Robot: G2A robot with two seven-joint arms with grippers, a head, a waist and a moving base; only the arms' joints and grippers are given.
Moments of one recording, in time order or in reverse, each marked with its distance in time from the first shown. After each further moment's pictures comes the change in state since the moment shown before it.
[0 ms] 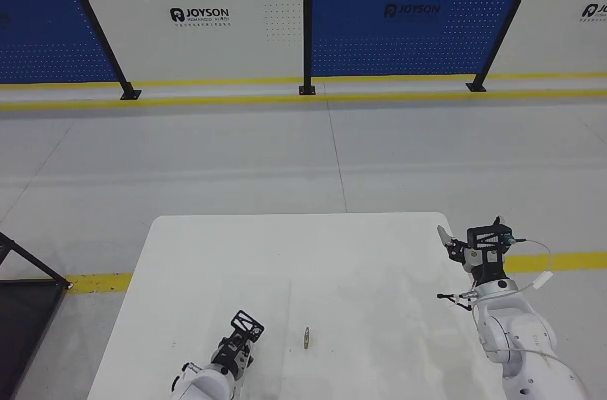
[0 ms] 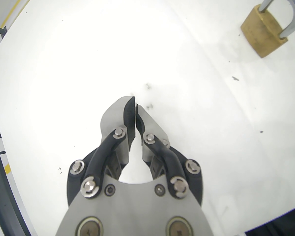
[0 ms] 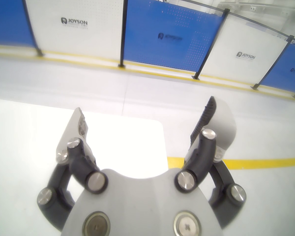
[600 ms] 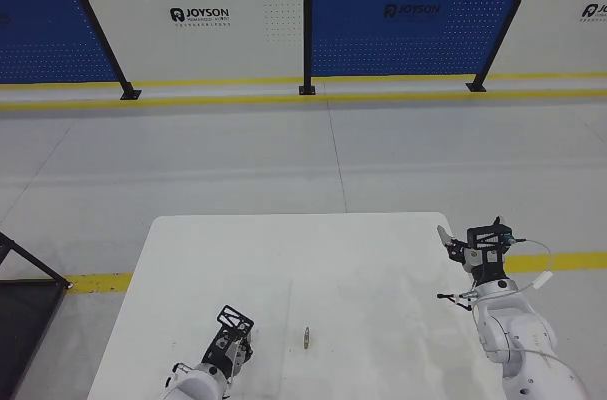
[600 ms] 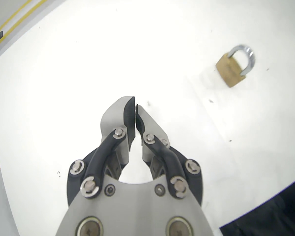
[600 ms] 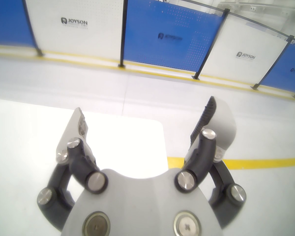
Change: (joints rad) left arm 0.093 0.012 -0.104 -0.118 -0.168 -0.051 0.198; right arm 0.000 0.000 0.000 0.000 0.000 0.000 0.000
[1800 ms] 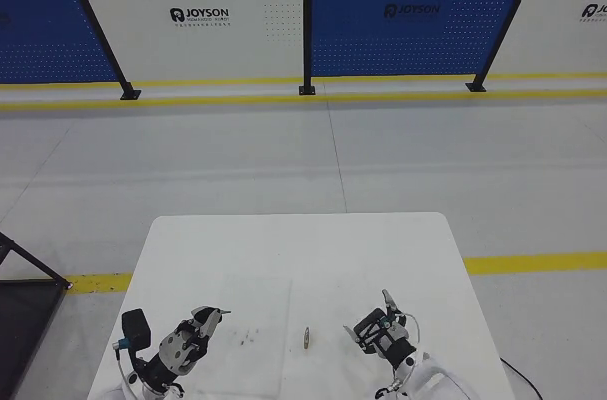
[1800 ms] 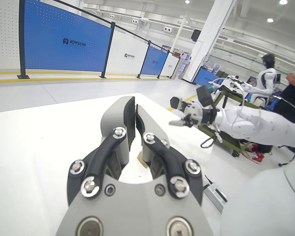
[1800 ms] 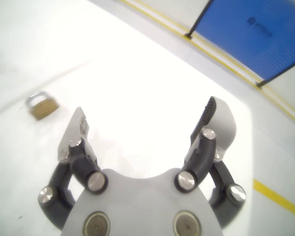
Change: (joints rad) left arm 0.032 0.044 -0.306 0.230 -0.503 -0.785 0.773; right arm -0.224 -0.022 -0.432 -0.067 -0.406 -0.098 0.076
